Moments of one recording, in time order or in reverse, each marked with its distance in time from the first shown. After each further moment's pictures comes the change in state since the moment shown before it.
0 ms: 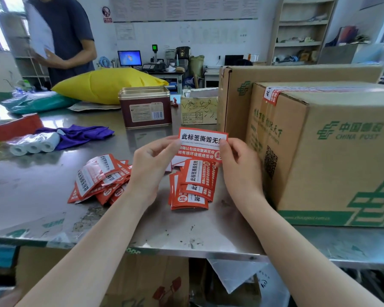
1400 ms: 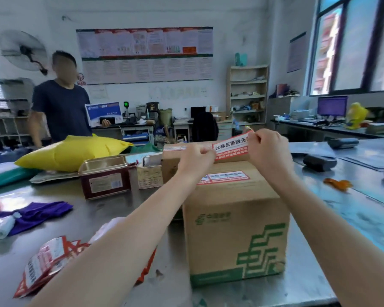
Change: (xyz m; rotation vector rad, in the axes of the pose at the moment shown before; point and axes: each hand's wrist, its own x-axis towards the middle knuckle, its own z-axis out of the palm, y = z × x) left_hand 0.005 0.177 0.202 0.408 -0.282 0.193; right_hand 0.096 -0.105 -0.232 -0.587 0.401 -0.182
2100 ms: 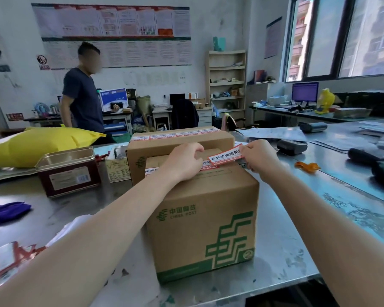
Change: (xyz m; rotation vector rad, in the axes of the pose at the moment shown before) left_hand 0.019 -0.007 0.042 0.523 -0.288 0.156; right_hand 0.016 0.088 0.011 0.198 -0.289 0.437
